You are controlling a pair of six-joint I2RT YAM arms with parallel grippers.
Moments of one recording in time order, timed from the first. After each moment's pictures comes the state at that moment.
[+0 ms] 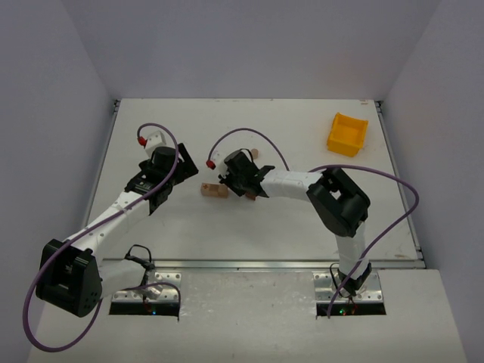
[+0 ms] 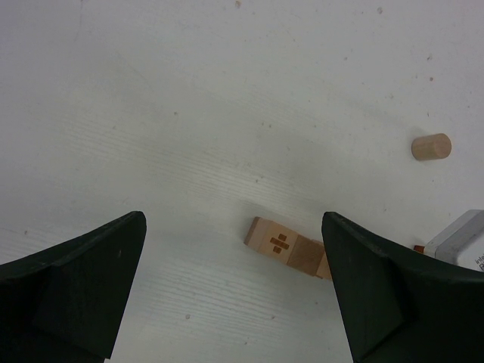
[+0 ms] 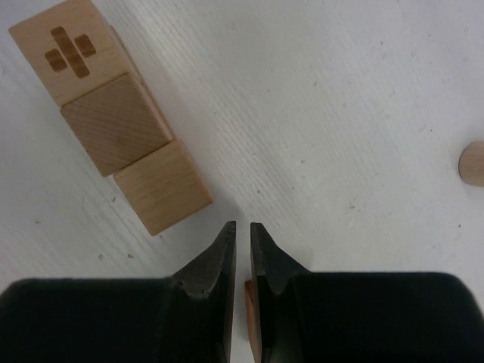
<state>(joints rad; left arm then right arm) -0.31 1.15 0.74 -0.24 -0.38 -0.65 0.82 1.99 1.22 -0.07 0.06 -0.22</state>
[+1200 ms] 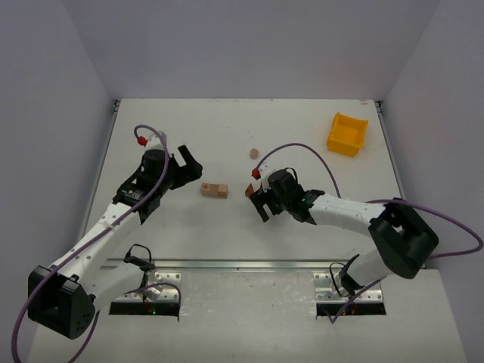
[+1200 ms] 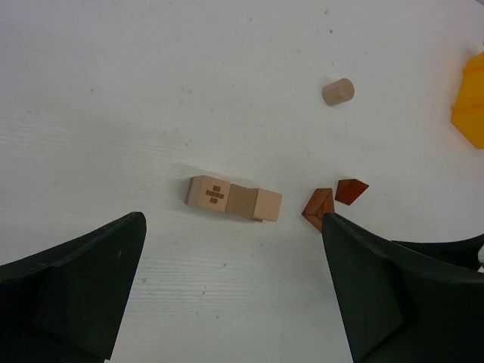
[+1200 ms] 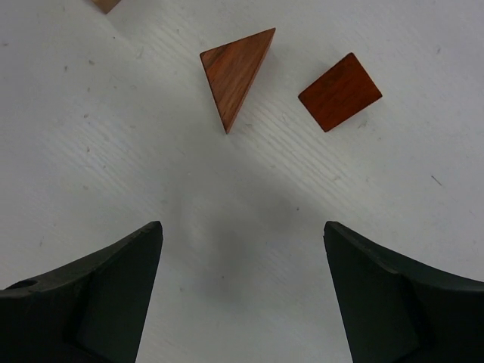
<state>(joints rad) -0.32 0.99 0.74 -0.29 -0.15 -0.64 0.74 1.47 0.67 0.00 0.07 0.01</state>
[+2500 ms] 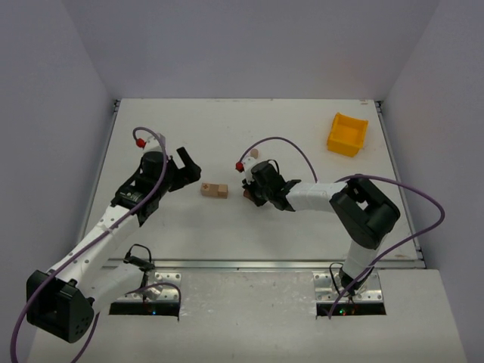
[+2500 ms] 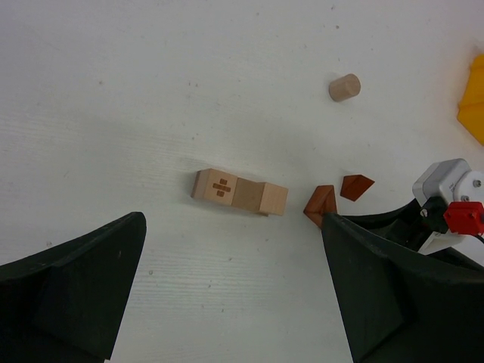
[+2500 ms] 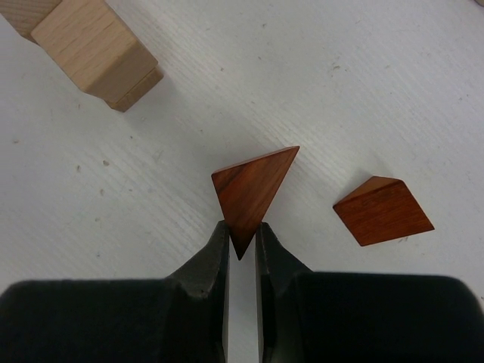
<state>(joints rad) -0.32 0.96 0.72 -0.32 -0.15 -0.64 0.74 1.78 0.86 0.13 0.01 0.01</state>
